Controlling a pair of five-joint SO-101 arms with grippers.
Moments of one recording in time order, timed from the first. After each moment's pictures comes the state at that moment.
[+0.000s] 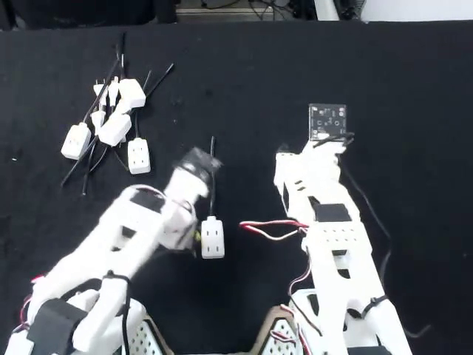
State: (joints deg) left arm 14.9 -24.8 55.7 51.8 -13.5; right arm -1.9 -38.9 67.9 16.9 -2.7
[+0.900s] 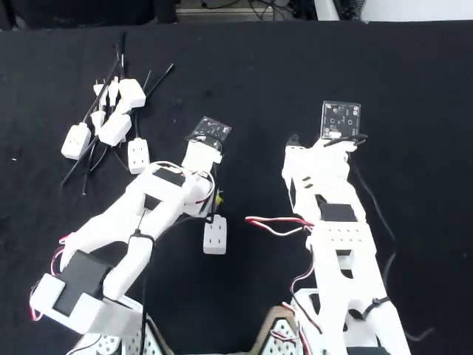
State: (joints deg) left arm 19.2 -4.2 42.7 35.3 -5.8; right arm 0.9 -38.9 67.9 13.5 -2.7
